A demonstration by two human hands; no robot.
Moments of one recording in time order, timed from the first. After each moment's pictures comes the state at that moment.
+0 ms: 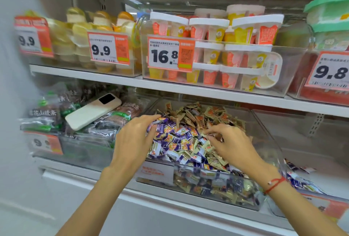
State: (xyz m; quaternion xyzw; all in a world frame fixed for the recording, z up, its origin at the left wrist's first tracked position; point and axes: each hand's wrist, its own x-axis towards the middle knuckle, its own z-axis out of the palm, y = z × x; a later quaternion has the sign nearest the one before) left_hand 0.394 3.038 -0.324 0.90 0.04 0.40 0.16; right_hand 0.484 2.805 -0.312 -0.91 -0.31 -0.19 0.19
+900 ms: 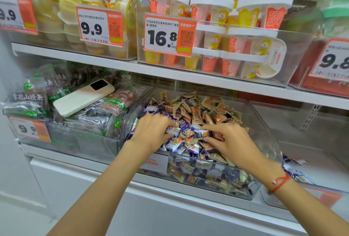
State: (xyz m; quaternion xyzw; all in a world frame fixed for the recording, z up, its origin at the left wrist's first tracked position) left_hand 0.438 3.015 -0.328 0.98 -0.03 0.20 0.00; right_hand 0.468 2.794 -0.317 -0.90 -0.35 -0.18 0.17
